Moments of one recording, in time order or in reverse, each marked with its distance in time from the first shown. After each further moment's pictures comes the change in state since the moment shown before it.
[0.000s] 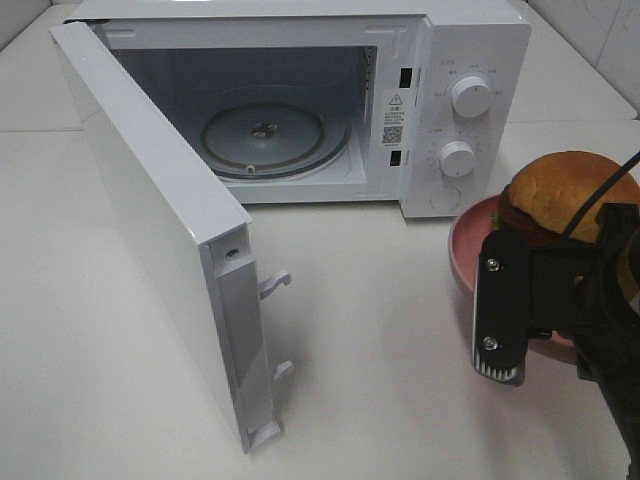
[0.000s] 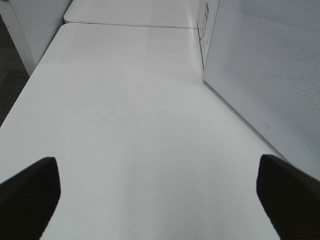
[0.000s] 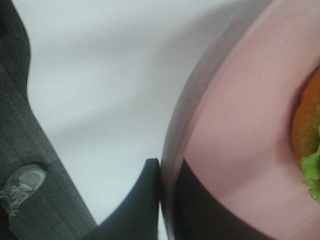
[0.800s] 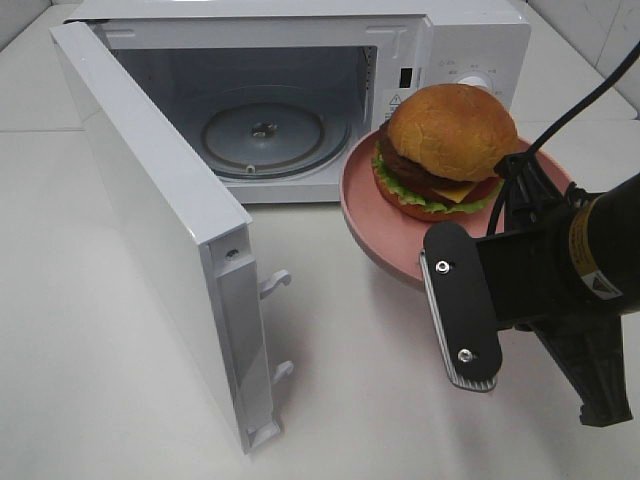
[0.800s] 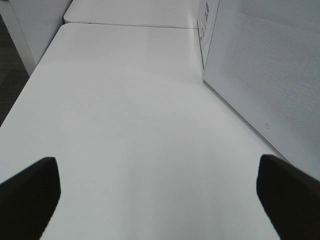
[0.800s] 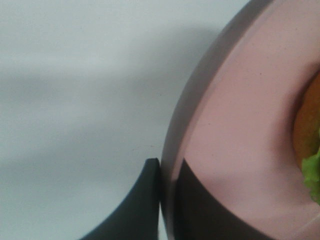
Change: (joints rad) left arm 0.000 0.000 0.000 0.000 0.000 0.000; right arm 0.023 0.001 0.000 -0.161 -0.288 -0.223
